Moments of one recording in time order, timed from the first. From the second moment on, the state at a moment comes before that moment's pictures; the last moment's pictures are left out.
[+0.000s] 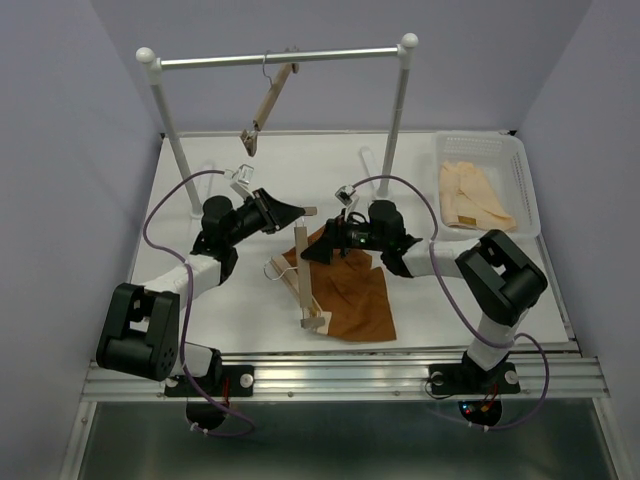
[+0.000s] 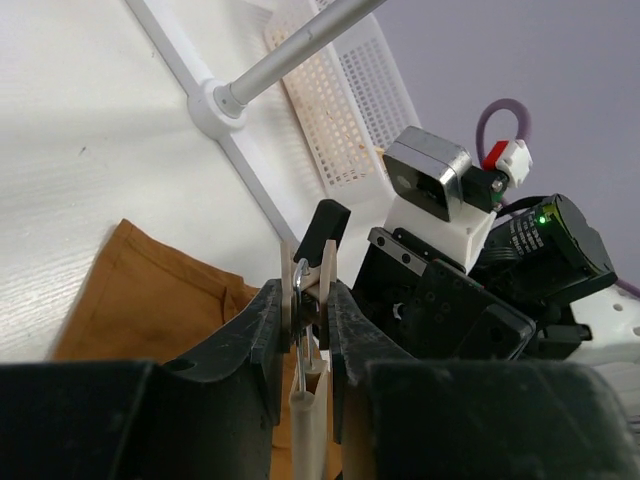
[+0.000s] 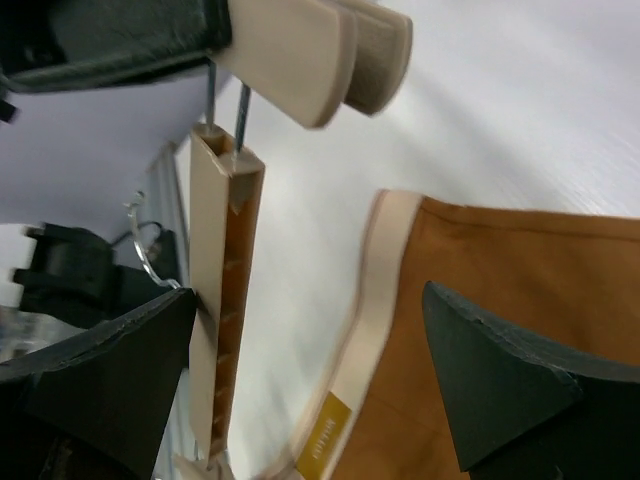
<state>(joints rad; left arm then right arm) -0.25 1.37 0.61 0.68 0.63 -0.86 0.66 1.80 0.86 0.81 -0.69 0.65</state>
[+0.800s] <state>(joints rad) -0.19 1.37 0.53 0.68 0.62 -0.88 0.63 1.89 0.85 0.60 -0.39 0.46</state>
